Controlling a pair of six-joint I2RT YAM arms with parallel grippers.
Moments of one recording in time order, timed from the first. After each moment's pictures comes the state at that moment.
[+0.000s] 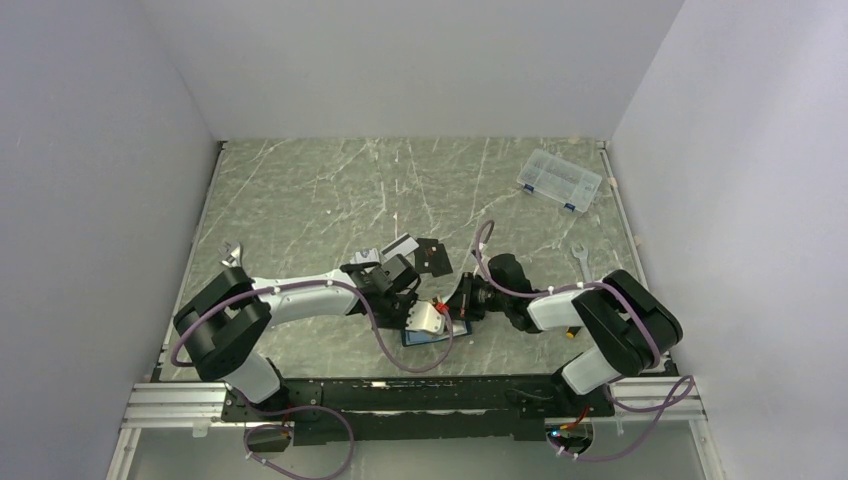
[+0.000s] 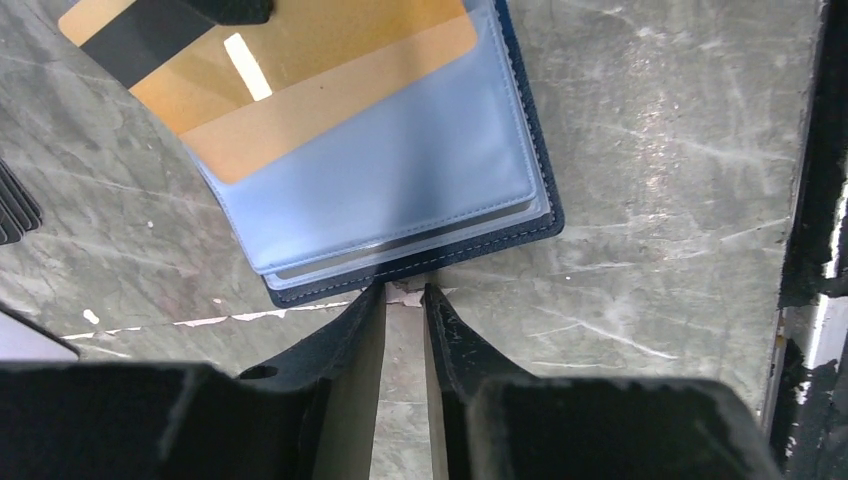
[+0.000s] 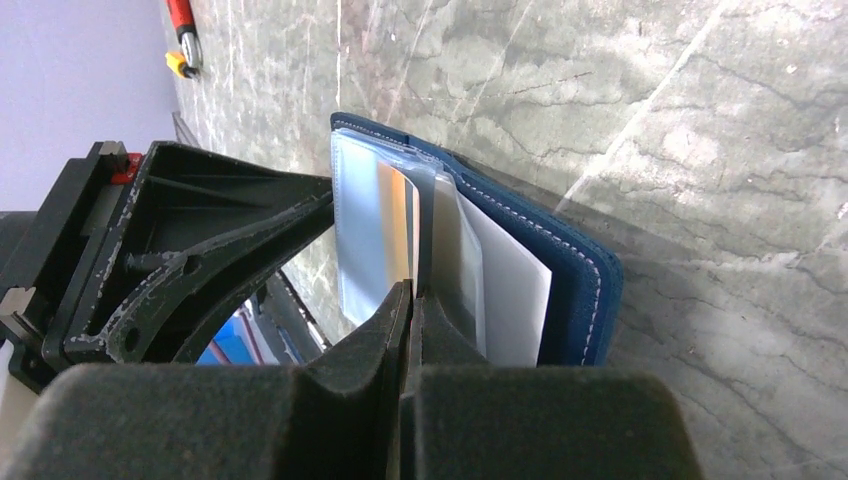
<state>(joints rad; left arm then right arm) -0.93 1.57 0.85 -0.45 0.23 0.84 0.57 1.52 0.35 0.51 -0.55 0.85</state>
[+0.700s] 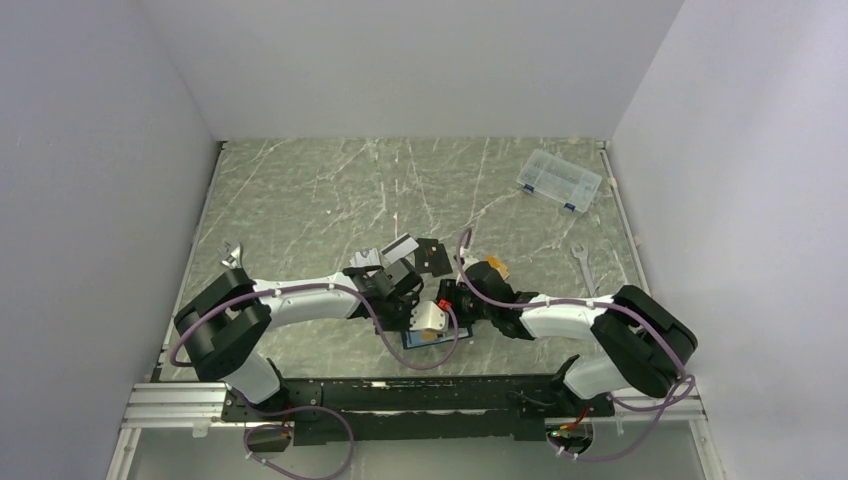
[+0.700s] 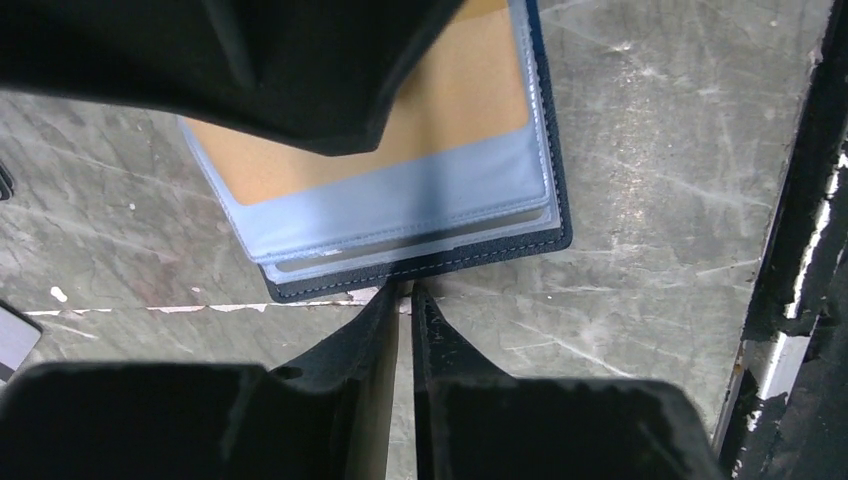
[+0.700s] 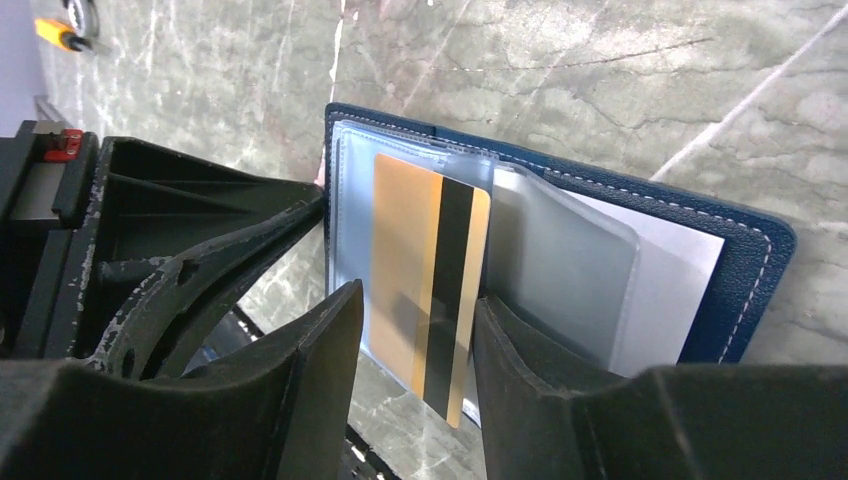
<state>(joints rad) -0.97 1.57 0.85 -0.44 0.18 0.71 0.79 1.41 0.42 0.29 -0.24 0.80</state>
